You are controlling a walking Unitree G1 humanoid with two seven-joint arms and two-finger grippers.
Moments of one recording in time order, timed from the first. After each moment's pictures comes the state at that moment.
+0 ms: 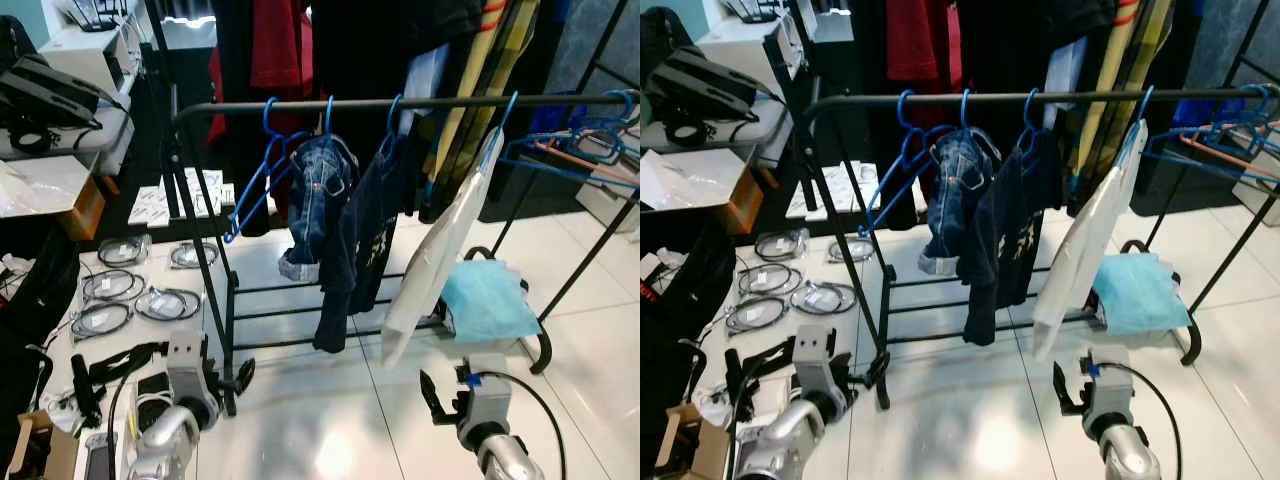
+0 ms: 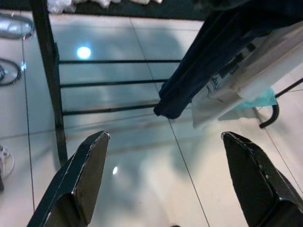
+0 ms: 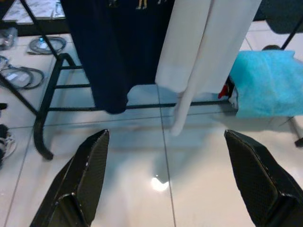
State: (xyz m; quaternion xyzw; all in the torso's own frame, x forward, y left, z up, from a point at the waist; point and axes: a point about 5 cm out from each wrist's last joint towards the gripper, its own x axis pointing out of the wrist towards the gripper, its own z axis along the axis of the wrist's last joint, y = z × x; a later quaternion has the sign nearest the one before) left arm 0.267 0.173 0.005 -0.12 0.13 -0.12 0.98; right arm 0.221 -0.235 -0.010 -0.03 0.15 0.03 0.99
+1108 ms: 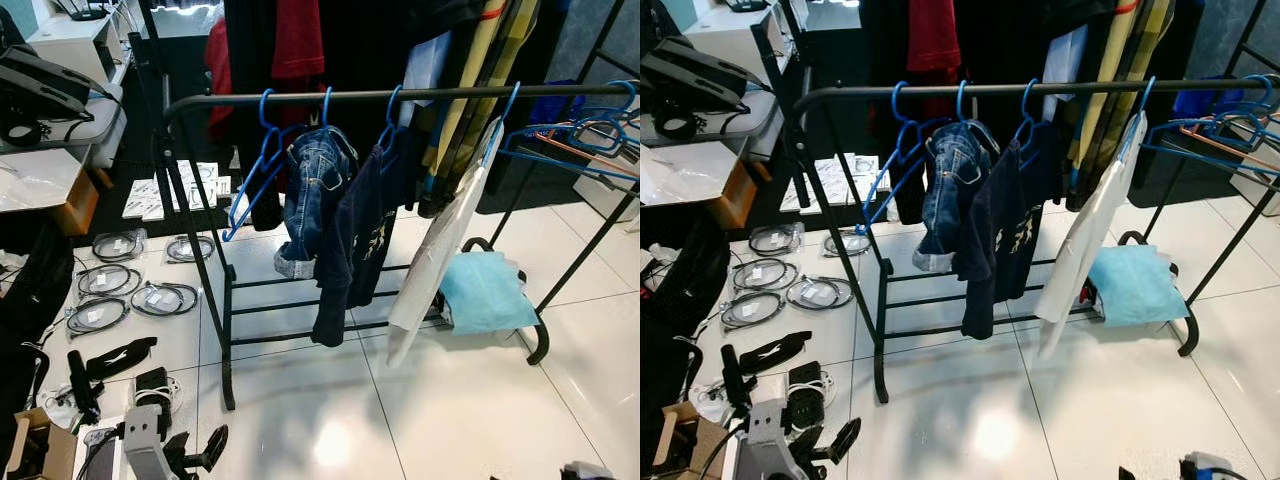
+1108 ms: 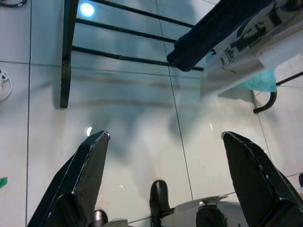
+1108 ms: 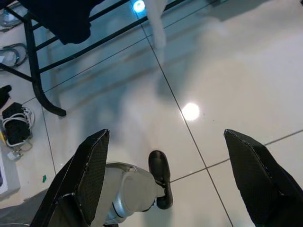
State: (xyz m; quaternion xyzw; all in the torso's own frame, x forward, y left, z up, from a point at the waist) left arm 0.188 0.204 -0.045 -0.19 0.20 -0.08 0.96; right arm 0.119 -0.310 -0.050 0.14 0.28 -0.05 0.95
